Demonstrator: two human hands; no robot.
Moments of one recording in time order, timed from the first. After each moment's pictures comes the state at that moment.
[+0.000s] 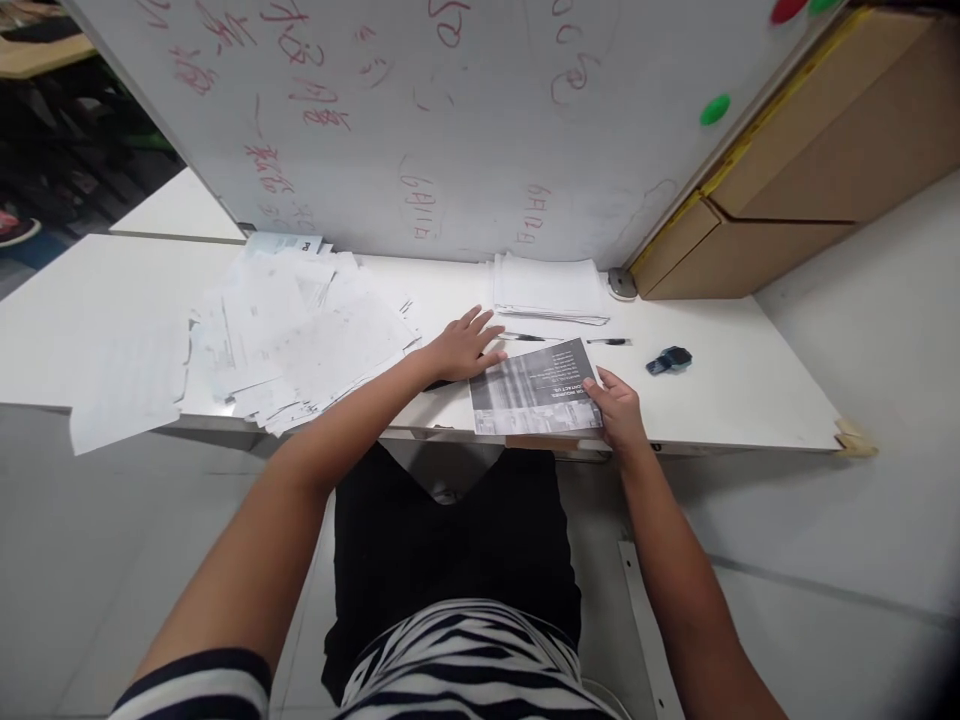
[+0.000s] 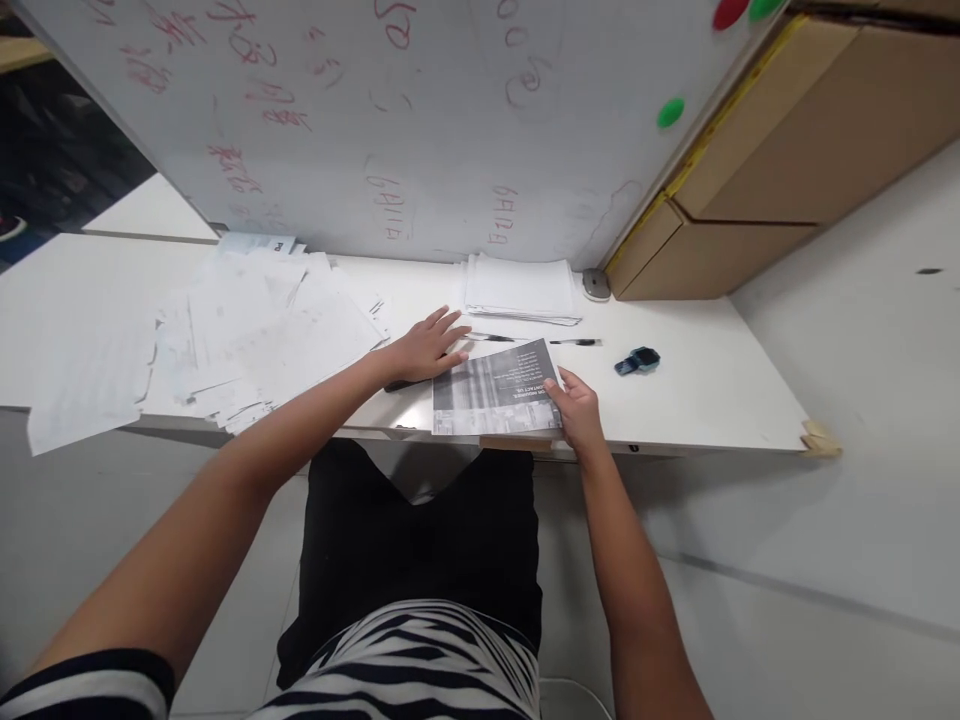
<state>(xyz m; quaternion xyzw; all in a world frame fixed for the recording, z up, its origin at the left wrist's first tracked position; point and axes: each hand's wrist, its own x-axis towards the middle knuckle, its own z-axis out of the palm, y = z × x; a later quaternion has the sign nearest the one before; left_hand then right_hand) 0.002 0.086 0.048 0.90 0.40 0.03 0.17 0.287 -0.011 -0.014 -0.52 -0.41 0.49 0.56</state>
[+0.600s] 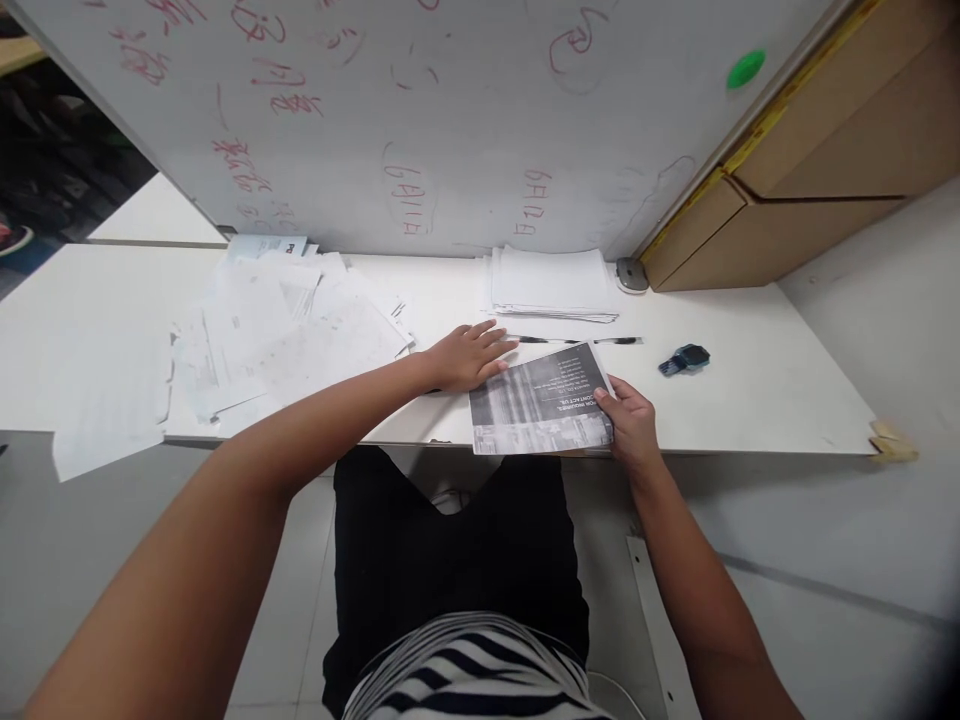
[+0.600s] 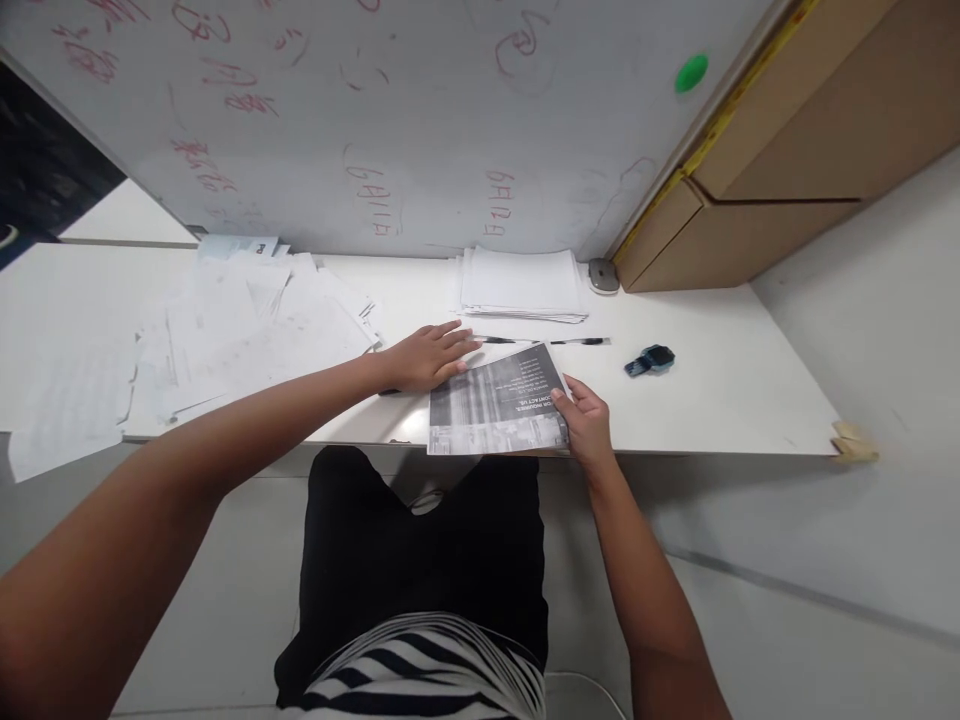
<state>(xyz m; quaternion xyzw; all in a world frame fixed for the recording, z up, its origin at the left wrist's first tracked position) 0.013 0.099 0.047 0.94 0.32 -0.05 0.13 0.287 -0.016 -0.015 -0.55 -0.39 0.46 0.58</state>
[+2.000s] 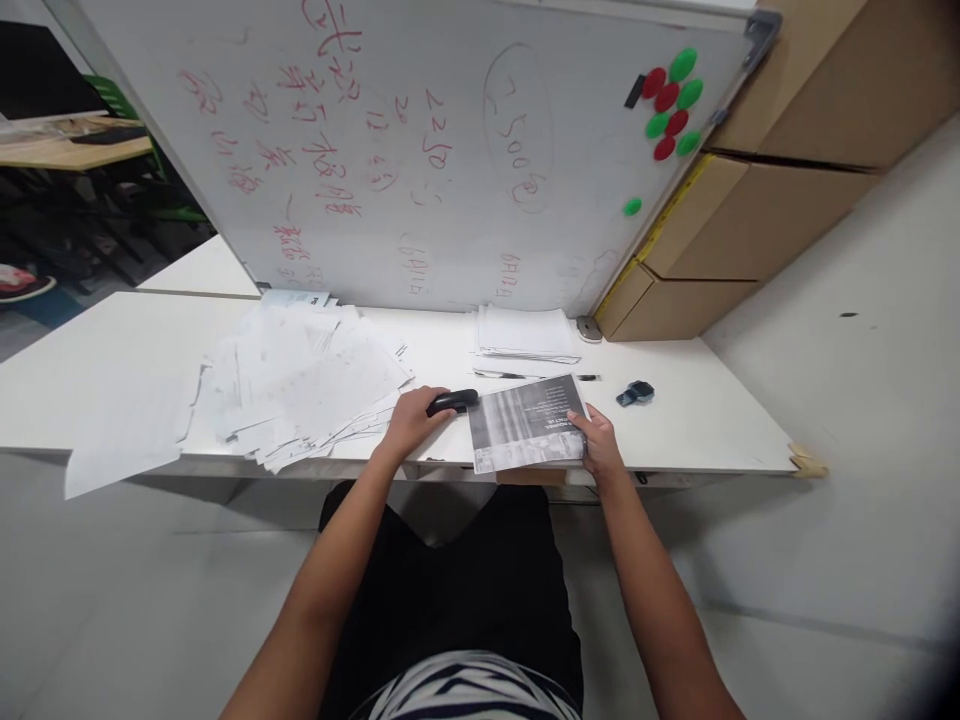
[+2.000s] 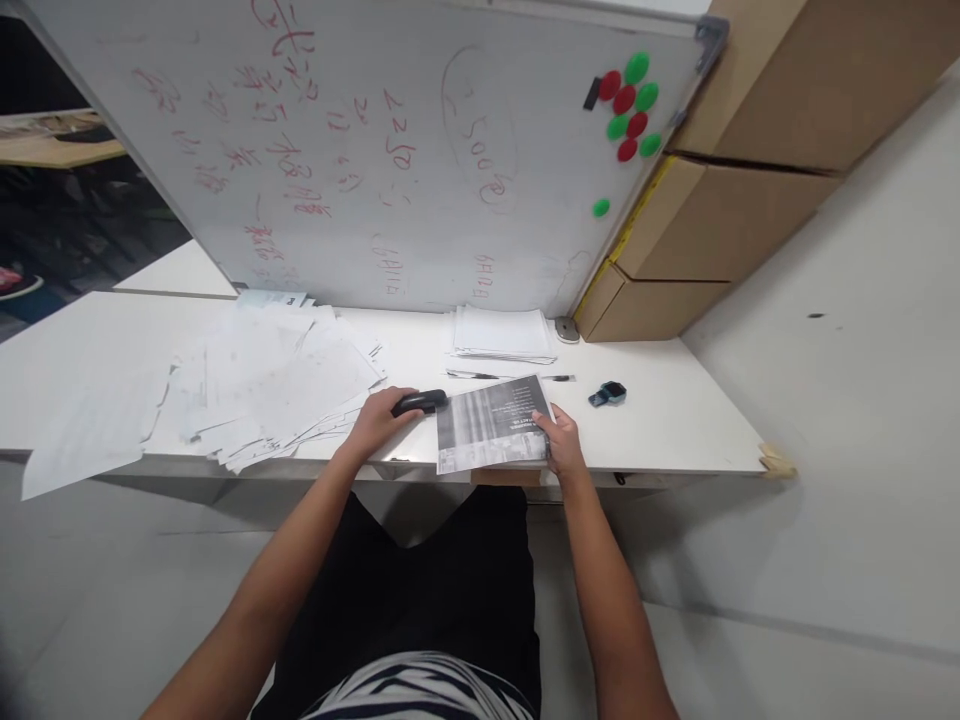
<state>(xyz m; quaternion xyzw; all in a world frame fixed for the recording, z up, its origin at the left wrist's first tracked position) -0.039 0.024 0.015 0.77 0.55 0.26 0.22 0.291 -0.011 -0.014 -0.50 -0.39 0.50 0.60</state>
